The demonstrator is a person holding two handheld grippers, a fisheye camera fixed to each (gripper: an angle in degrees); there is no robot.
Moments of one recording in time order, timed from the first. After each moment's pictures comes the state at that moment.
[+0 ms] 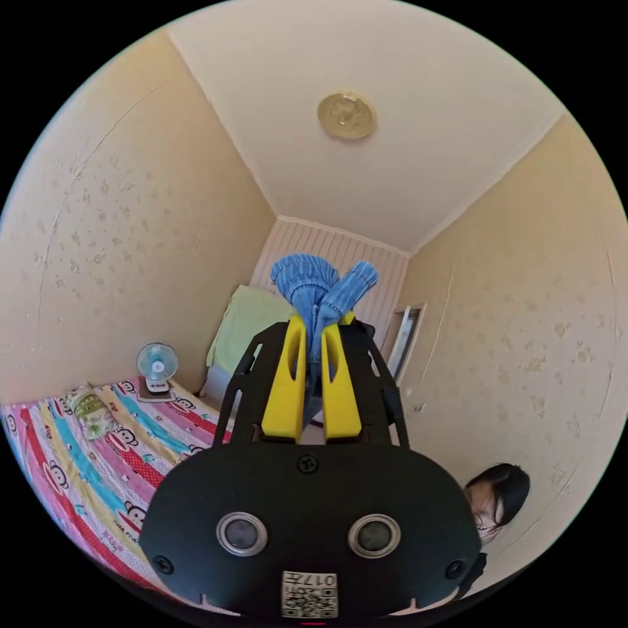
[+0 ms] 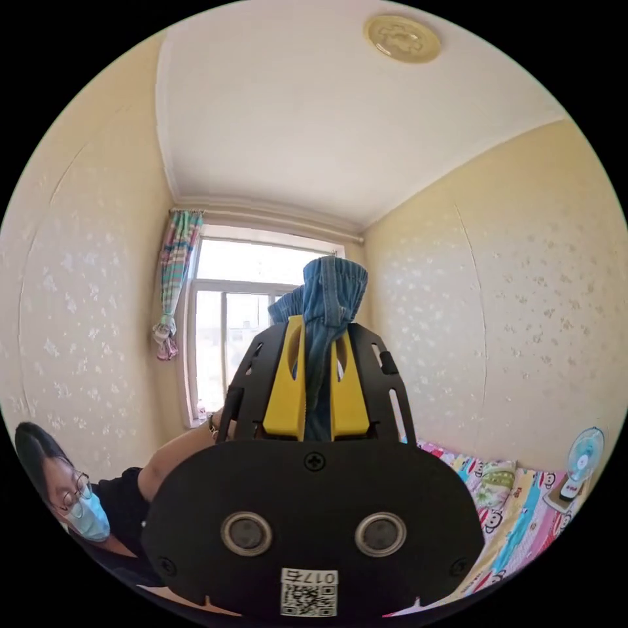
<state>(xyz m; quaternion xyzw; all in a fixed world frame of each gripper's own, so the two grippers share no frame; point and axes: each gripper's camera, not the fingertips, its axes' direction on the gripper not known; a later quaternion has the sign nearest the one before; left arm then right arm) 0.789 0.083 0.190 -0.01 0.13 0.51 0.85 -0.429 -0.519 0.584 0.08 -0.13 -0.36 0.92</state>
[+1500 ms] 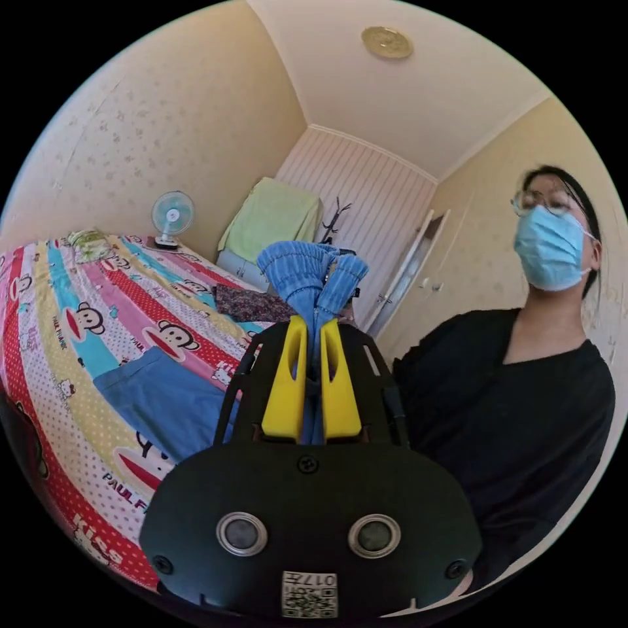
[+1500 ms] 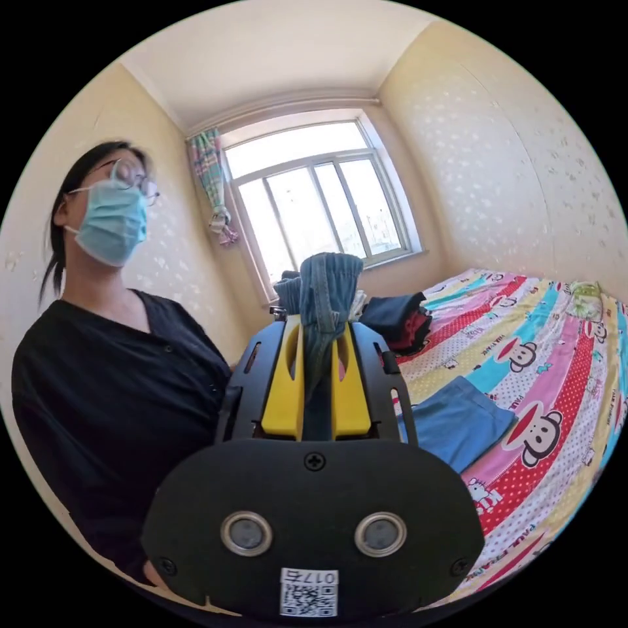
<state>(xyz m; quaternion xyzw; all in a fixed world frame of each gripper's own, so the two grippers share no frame) 0.220 0.095 0.262 -0.11 0.01 0.36 0.92 -0.132 0.048 0.385 -0.21 -0.17 -0.22 0.94</state>
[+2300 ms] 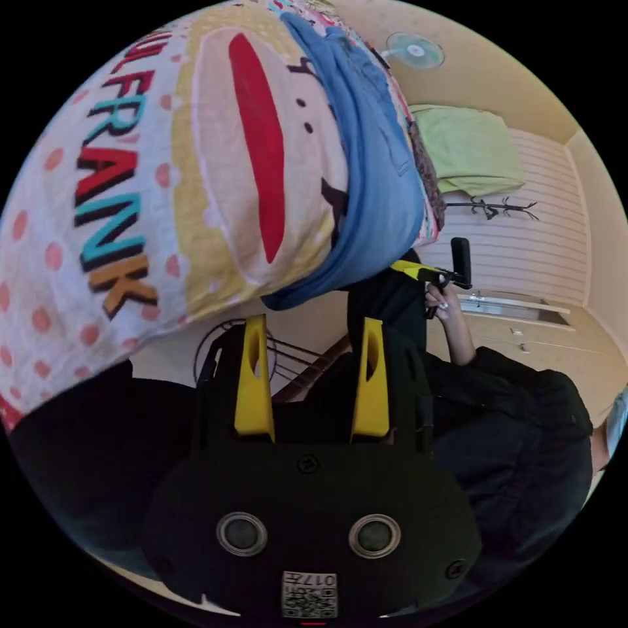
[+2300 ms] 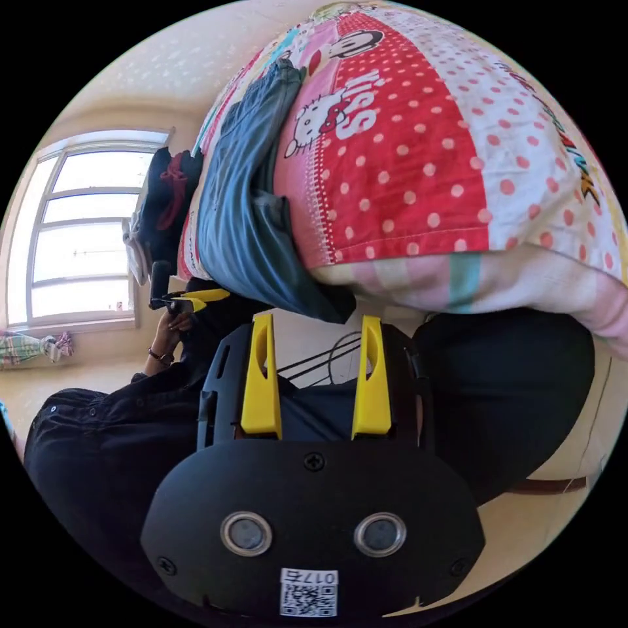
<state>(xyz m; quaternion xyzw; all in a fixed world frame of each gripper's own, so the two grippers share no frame) -0.085 0.052 0.323 -0.39 -0.20 -0.01 0.90 0.141 0.345 0.268 -0.46 0.17 0.22 0.85</state>
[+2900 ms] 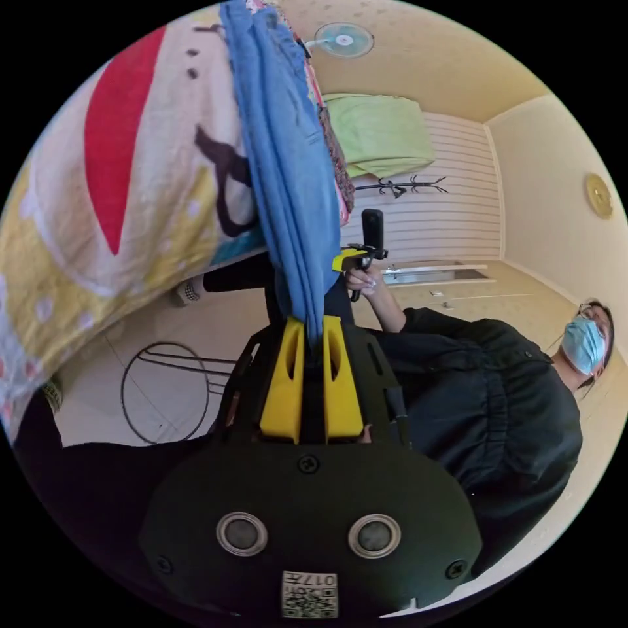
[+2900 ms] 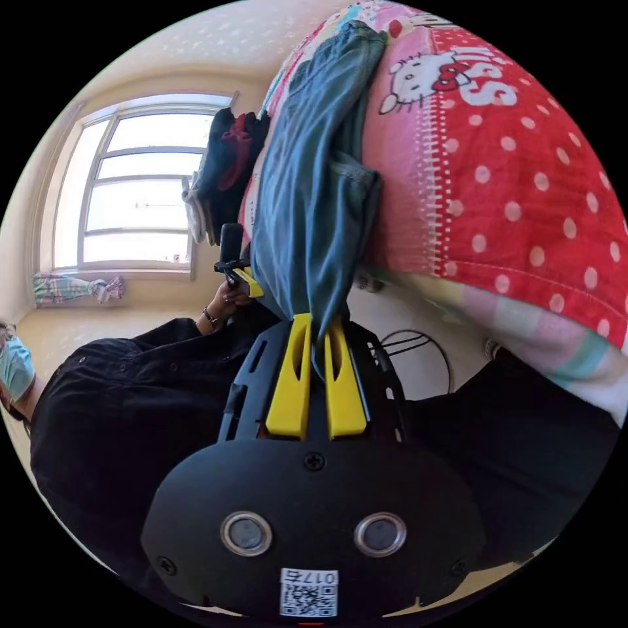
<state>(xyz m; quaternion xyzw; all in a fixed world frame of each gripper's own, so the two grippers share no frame) -0.061 0.033 0.249 -0.33 0.05 0.04 0.94 0.089 0.350 0.149 -0.47 -0.06 0.19 0.86</state>
